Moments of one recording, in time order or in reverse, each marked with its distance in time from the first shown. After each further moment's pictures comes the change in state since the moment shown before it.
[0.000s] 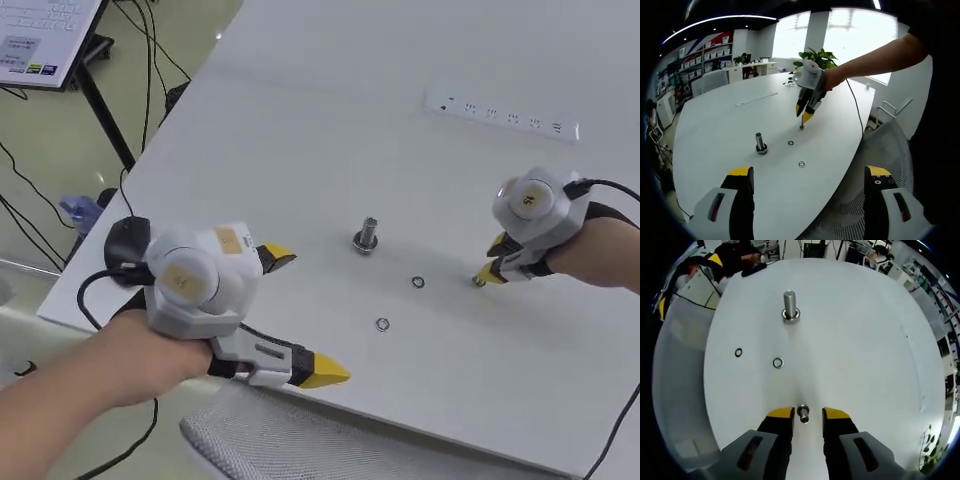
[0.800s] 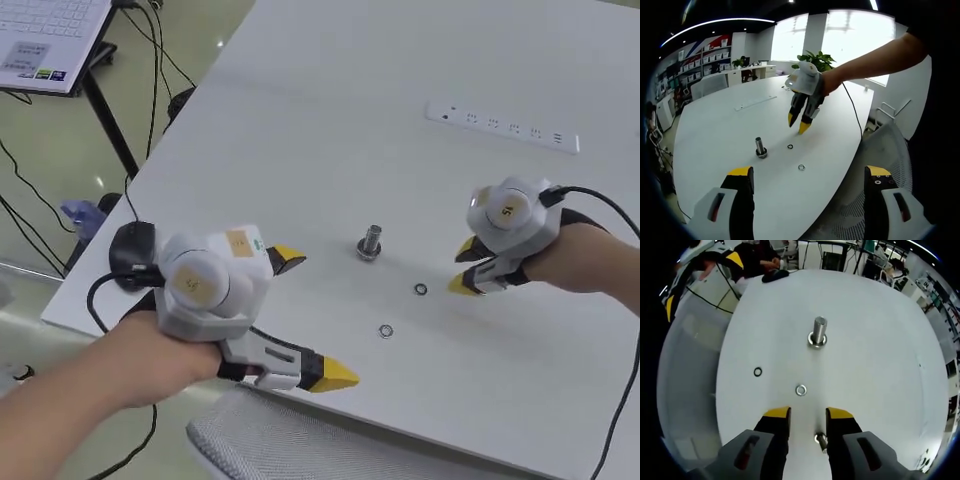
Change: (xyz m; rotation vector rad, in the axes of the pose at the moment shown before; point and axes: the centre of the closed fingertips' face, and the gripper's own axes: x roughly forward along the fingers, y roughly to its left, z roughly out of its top) left arm -0.003 -0.001 0.006 0.012 -0.023 -0.006; right arm 0.006 0.036 0.046 -0.123 -0.072 0.081
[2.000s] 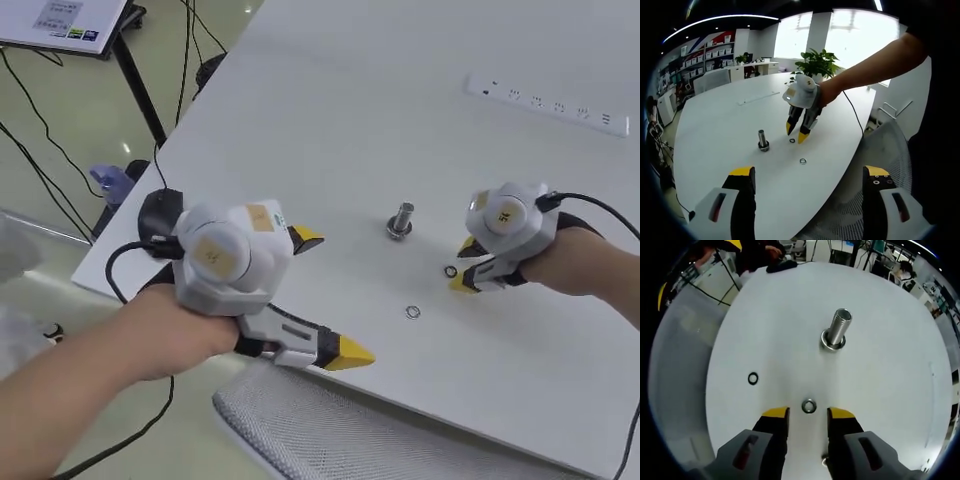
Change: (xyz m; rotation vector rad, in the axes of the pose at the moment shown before) left arm -0.007 0.003 -0.013 -0.029 0.021 0.011; right arm 0.048 0.011 0.007 -0.044 0.015 0.022
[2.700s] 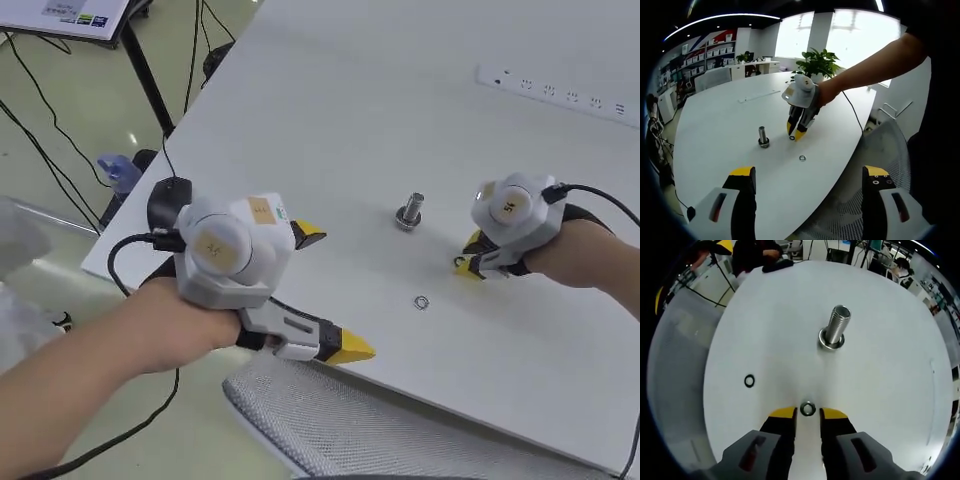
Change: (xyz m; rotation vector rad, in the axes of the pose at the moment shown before) left arm -0.005 0.000 -0.007 -0.012 0.000 0.002; right arm 0.003 -0.002 0.002 0.024 0.007 -0.009
